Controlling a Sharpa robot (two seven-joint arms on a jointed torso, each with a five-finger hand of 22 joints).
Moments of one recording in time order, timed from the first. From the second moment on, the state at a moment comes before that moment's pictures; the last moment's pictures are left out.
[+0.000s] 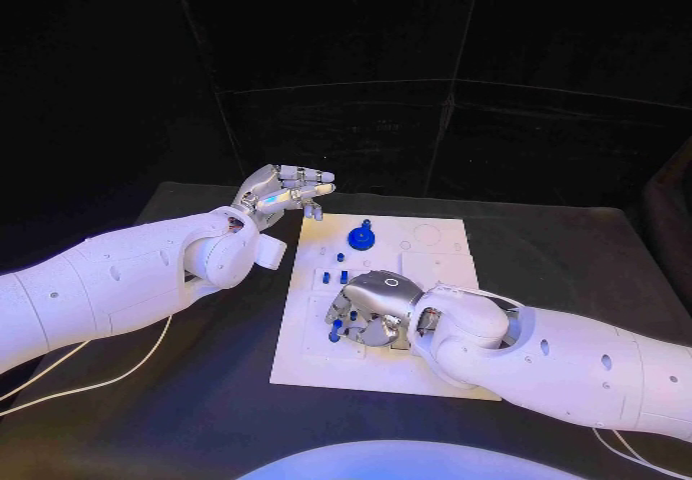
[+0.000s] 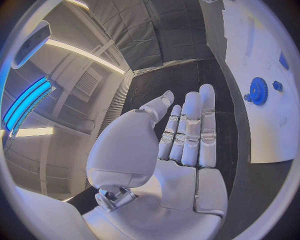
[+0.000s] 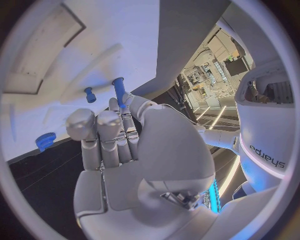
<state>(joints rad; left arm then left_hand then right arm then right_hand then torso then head) 1.18 -0.76 -0.06 1.33 -0.11 -0.16 0.45 1.30 -0.06 0.37 -0.10 0.05 0.96 0.19 0.12 0.07 0.93 0.13 0.33 0.08 1.16 0.04 0.97 0.52 0.17 1.08 0.14 0.67 0.70 0.98 -0.63 -0.03 1.65 -1.70 -0.26 -0.09 1.44 -0.11 0.49 0.03 0.10 1.08 0.15 0.08 0.07 1.17 0.08 0.16 0.06 1.46 -0.01 1.07 0.82 0.12 1.28 0.09 1.25 0.97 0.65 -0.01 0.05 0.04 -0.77</state>
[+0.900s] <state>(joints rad) 1.18 -0.76 -0.06 1.32 -0.11 -0.16 0.45 1.30 -0.06 0.37 -0.10 0.05 0.96 0.19 0.12 0.07 0.92 0.13 0.33 0.08 1.16 0.04 0.97 0.52 0.17 1.08 0.14 0.67 0.70 0.97 -0.61 -0.03 1.65 -1.75 -0.22 -0.10 1.37 -0.17 0.35 0.04 0.15 0.95 0.19 0.07 0.07 0.97 0.13 0.10 0.07 1.35 0.04 0.97 0.65 0.14 1.13 0.14 1.11 0.75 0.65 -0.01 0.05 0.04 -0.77</state>
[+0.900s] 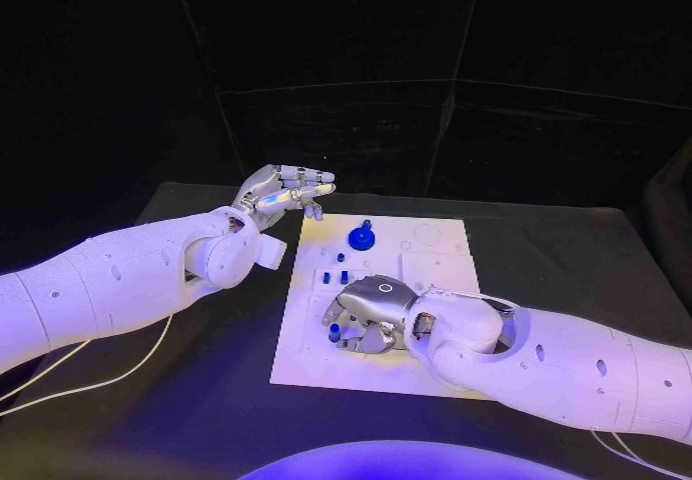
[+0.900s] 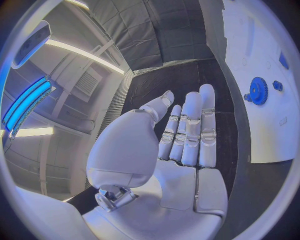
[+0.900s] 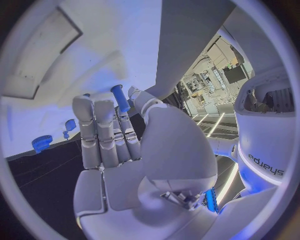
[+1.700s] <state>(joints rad) 1.18 -0.77 -0.06 1.32 -0.11 -0.16 0.45 1.30 -0.06 0.36 -0.10 0.05 0.96 0.19 0.12 0.07 0.92 0.13 0.33 0.08 1.16 0.04 0.97 0.51 0.17 1.08 0.14 0.67 0.70 1.01 -0.91 -0.02 1.82 -1.56 -0.36 -0.12 1.31 -0.12 0.20 0.12 0.22 0.97 0.16 0.10 0.08 1.21 0.07 0.33 0.14 1.46 -0.01 1.17 0.90 0.12 1.31 0.11 1.28 1.03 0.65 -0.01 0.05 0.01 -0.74</state>
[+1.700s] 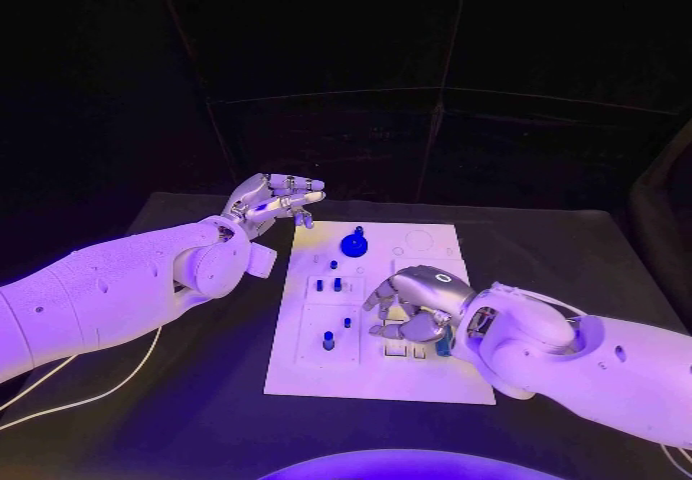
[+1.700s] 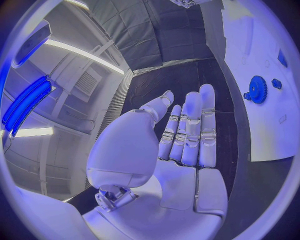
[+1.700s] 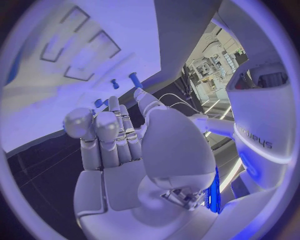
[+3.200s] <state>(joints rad) 1.17 -0.77 -0.06 1.32 -0.11 -0.15 0.44 1.30 -0.06 0.36 -0.10 0.05 0.96 0.19 0.12 0.07 0.92 0.13 0.33 0.08 1.16 0.04 0.97 0.51 0.17 1.08 0.14 0.67 0.70 0.99 -1.05 -0.02 1.86 -1.48 -0.19 -0.55 1.19 -0.05 -0.15 0.29 0.30 0.92 0.11 0.40 0.17 1.25 0.03 0.99 0.91 1.47 -0.04 1.33 1.12 0.09 1.40 0.06 1.42 1.25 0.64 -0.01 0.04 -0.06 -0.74</state>
